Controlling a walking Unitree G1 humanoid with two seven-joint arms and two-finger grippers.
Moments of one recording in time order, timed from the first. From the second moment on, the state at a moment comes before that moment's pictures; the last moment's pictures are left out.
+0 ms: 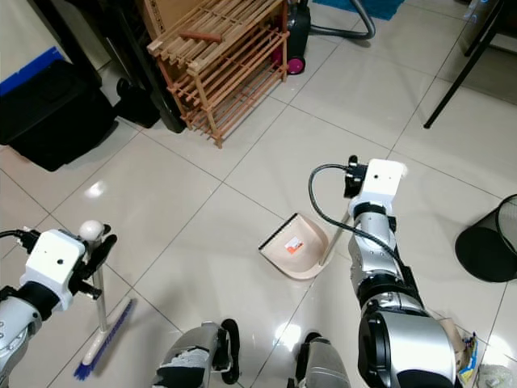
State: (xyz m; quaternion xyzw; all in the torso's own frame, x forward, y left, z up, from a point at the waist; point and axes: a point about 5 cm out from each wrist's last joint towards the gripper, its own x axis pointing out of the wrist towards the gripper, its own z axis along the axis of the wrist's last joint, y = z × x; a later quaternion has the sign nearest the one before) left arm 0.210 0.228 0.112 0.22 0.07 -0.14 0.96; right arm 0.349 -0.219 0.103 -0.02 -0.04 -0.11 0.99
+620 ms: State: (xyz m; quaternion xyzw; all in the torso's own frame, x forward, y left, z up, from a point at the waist) left arm 0.215 0.233 0.102 0.21 0.08 -0.14 0.96; right arm 0.338 -0.219 0.098 0.06 -0.09 -0.17 0.98
